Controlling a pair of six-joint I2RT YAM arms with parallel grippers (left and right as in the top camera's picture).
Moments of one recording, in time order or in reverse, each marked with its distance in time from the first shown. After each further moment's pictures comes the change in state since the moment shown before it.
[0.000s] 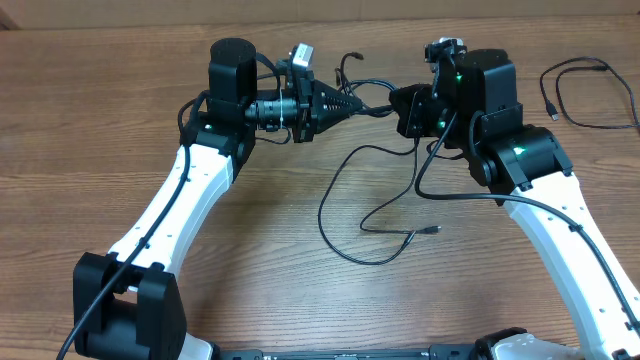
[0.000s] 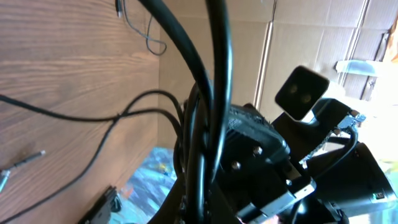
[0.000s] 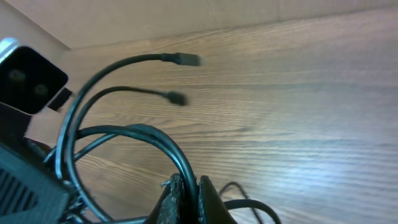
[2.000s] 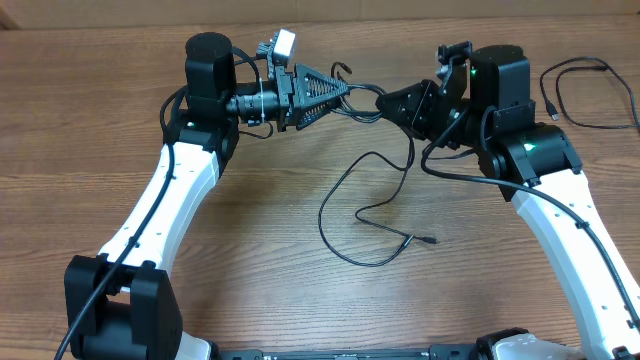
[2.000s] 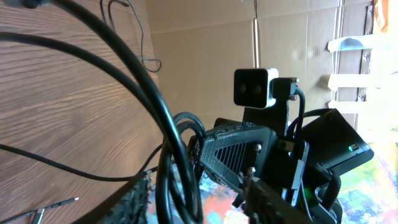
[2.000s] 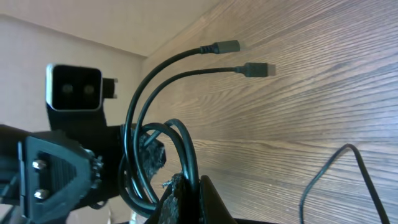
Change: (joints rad) left arm 0.064 -0.003 0.000 0.055 0.050 0.159; right arm -0.047 0.000 0.000 0.028 -0.342 0.467
